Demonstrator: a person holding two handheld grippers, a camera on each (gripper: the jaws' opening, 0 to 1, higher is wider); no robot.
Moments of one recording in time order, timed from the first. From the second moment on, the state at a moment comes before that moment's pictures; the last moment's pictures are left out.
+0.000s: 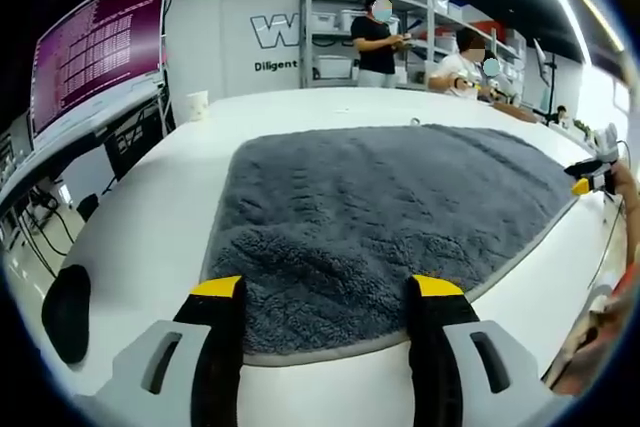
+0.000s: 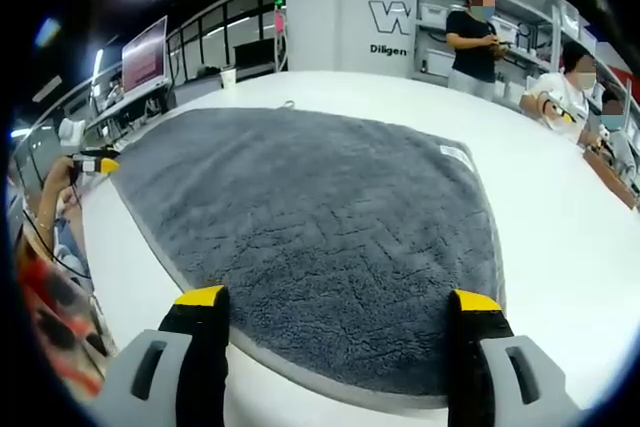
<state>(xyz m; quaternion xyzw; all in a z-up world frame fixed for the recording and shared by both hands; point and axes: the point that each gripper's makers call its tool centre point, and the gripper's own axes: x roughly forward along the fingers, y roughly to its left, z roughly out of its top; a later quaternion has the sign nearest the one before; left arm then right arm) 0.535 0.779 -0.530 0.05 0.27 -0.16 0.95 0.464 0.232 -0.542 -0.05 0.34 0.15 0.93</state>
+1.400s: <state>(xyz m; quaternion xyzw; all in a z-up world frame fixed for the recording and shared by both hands) 0.544 0.755 -0.497 0.04 0.23 -0.22 0.95 0.456 0.231 -0.517 -0.07 0.32 0.16 0.93</state>
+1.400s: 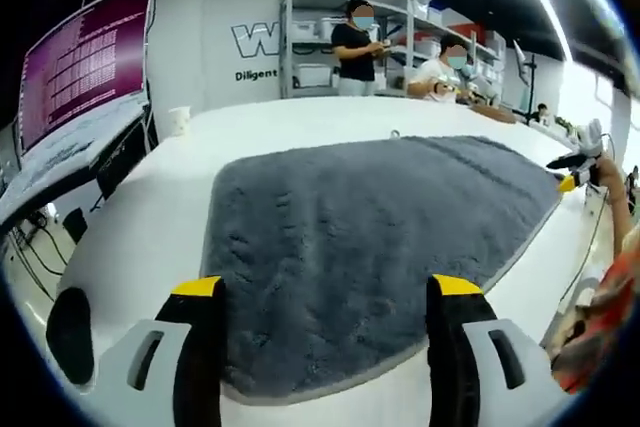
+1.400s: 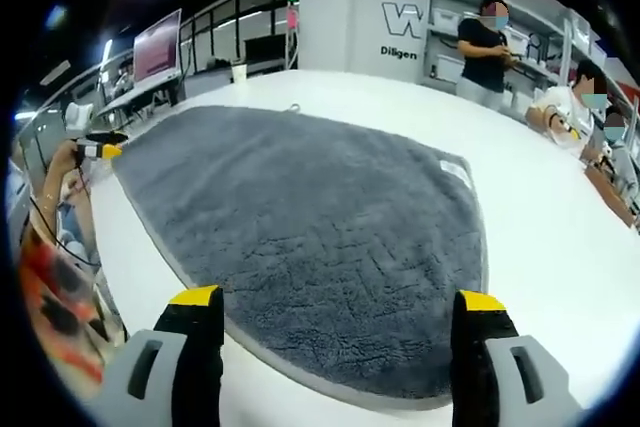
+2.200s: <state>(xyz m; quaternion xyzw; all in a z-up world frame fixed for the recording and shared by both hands) 0.692 0.706 -0.515 0.11 0.25 -0.30 0.91 0.449 0.249 -0.488 -0.09 0.29 0.18 0.93</state>
